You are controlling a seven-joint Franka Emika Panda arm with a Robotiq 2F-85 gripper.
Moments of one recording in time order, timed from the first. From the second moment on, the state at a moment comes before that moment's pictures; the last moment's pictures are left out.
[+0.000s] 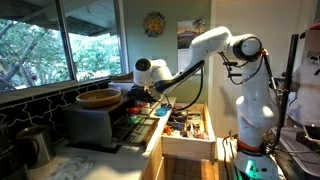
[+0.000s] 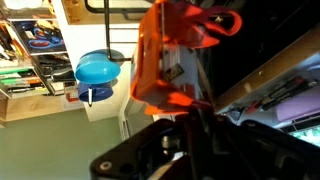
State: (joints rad) arm 0.14 0.01 0.14 -1.97 -1.04 2.10 2.11
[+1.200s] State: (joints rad) arm 0.13 0.12 0.10 -1.97 -1.17 2.08 2.00
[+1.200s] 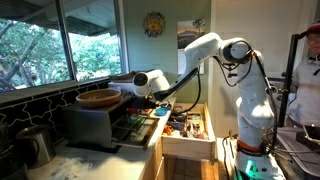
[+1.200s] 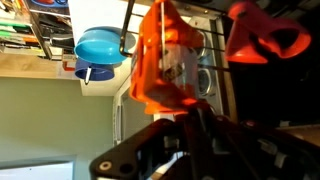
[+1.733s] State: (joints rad) arm 0.13 0.11 0.10 -1.94 -1.17 2.09 2.00
